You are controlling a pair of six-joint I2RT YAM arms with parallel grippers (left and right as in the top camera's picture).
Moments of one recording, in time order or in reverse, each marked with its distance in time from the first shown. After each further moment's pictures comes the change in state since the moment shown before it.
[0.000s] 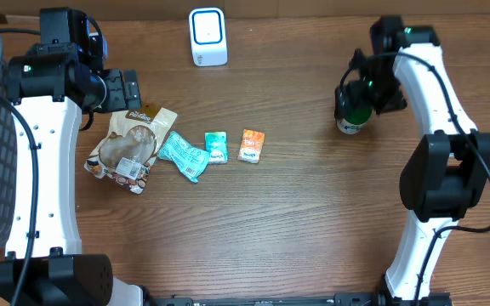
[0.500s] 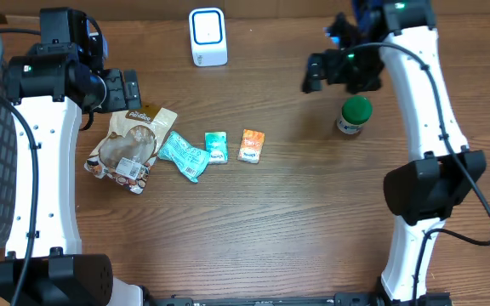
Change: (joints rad) left arm 0.000 0.000 0.000 0.000 0.000 0.000; right arm 0.148 0.001 0.352 -0.207 -0.200 0.183
